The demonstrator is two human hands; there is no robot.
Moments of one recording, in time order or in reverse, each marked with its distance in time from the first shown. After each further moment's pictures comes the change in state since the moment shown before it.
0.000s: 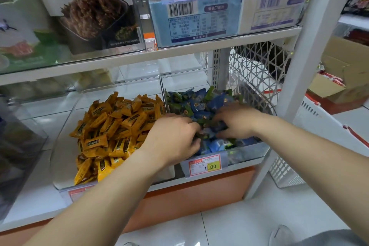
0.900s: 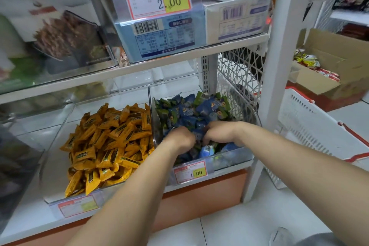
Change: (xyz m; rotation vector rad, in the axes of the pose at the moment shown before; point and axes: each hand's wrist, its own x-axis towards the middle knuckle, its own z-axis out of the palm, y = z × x) left_hand 0.065 0.028 0.038 -0.663 -0.484 -0.700; right_hand 0.012 -0.002 0.027 0.951 -0.201 0.298
